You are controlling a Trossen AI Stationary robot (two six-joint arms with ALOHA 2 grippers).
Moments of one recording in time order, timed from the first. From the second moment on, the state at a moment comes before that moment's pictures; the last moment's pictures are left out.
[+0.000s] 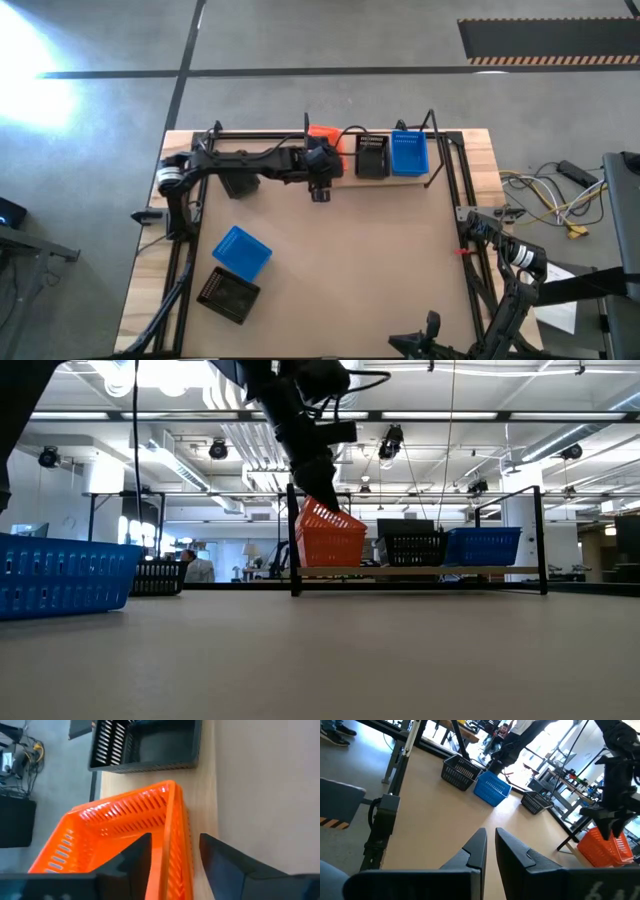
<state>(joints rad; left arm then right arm) 0.21 1.84 1.53 -0.55 -0.35 0.39 1.19 2.10 1.53 -0.86 1.35 0.92</state>
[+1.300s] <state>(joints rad) 0.22 1.86 1.53 -0.46 -0.14 0.43 1.19 2.10 1.53 -0.86 1.33 0.94</state>
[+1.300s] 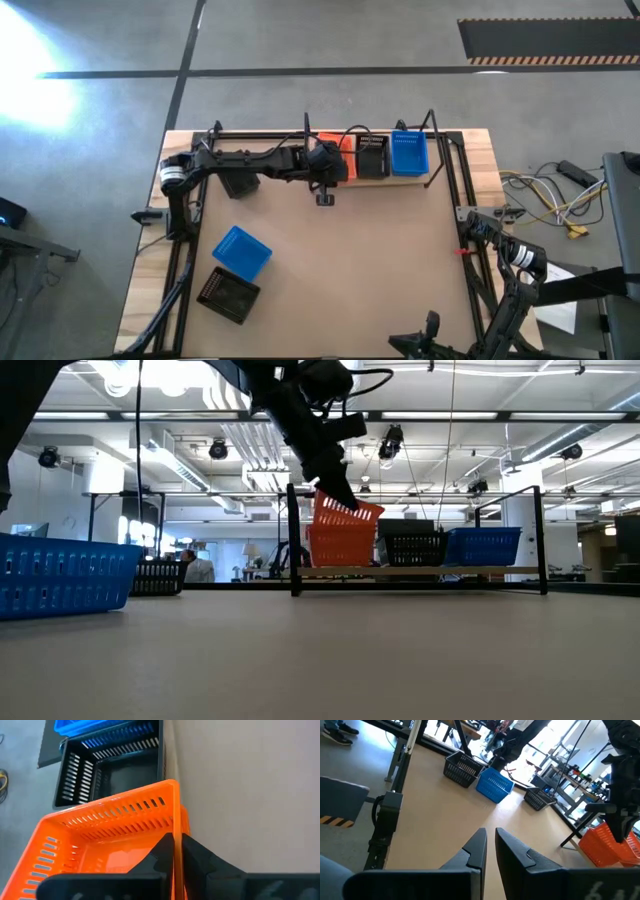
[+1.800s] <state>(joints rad) 0.24 1.86 1.53 -0.46 -0.11 0.41 1.19 2.10 1.53 -0.86 1.33 0.94</state>
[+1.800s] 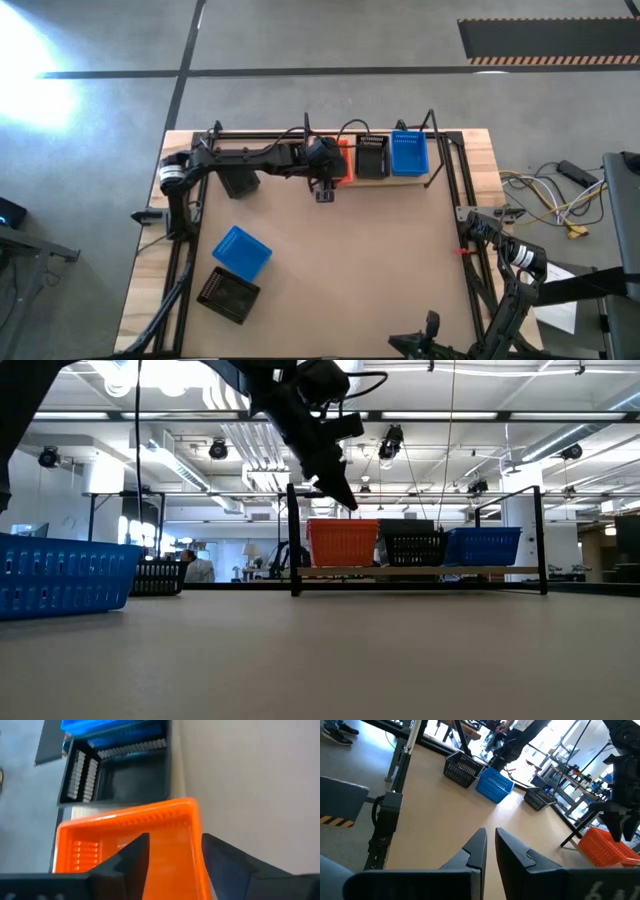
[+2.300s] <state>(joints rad) 0.22 1.89 1.44 -0.36 -0.28 0.54 1.19 2.10 1.53 -0.86 1.33 0.94</state>
